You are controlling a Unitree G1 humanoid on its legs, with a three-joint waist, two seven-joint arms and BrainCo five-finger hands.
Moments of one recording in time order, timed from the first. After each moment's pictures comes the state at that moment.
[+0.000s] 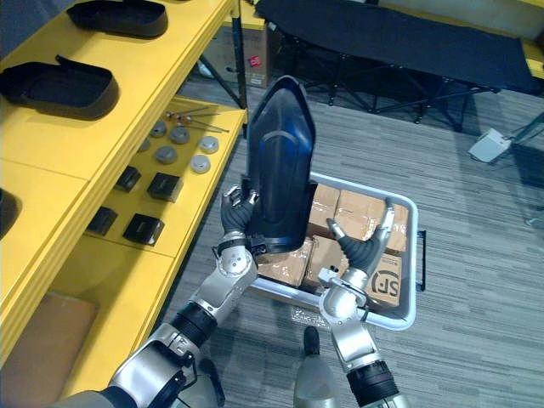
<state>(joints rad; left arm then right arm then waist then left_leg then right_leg) -0.55 0.00 -0.42 0.50 -0.20 -0.15 0.79 -0.04 -0.12 0.13 0.00 -0.17 -0.11 -0.98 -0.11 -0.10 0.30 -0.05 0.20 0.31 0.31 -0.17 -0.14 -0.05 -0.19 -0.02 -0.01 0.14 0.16</state>
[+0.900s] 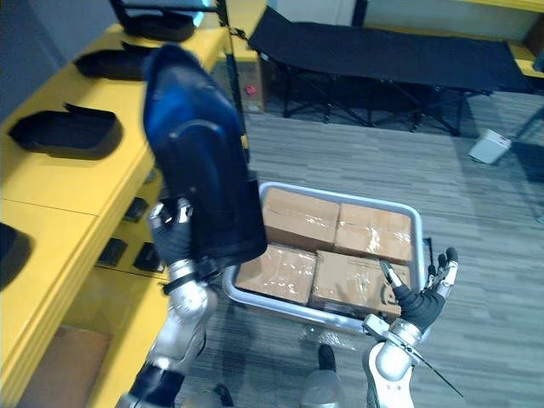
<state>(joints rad) 0.07 0.04 -0.13 -0.21 -0.08 -0.34 0.65 0.25 -0.08 -0.01 -0.02 0.06 -0.50 -0.58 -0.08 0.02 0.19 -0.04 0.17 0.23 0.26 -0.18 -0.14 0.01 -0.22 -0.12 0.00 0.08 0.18</state>
